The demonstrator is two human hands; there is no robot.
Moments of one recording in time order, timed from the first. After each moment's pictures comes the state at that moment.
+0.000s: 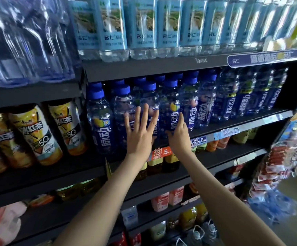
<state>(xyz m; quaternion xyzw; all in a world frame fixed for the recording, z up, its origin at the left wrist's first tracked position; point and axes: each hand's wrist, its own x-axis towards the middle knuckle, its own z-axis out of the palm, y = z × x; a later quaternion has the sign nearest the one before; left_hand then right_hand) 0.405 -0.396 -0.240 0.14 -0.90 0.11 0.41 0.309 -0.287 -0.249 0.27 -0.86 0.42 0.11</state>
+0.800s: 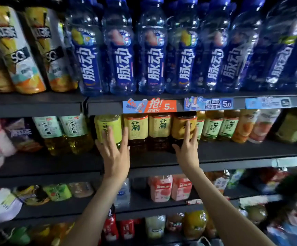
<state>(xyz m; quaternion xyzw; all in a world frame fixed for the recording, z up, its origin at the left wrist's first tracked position) 0.442 -0.396 -0.489 0.36 -0.79 0.18 0.47 0.259 -0.266 -0.476 0.39 -0.82 0.41 0.11</state>
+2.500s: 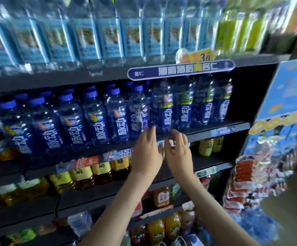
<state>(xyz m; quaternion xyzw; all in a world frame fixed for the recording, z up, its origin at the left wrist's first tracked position) 0.272 -0.130 -0.200 0.22 -0.92 -0.13 0.32 0.202 -0.052 -0.228 0.34 -0.77 0.50 0.17</state>
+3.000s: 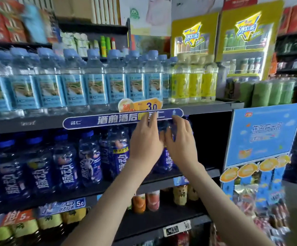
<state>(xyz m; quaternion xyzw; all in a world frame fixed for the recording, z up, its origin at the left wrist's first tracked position) 0.101 -0.043 -0.077 0.17 -0.88 -0.04 0.44 0.023 0.030 -0.097 0.40 -0.73 0.49 0.27</state>
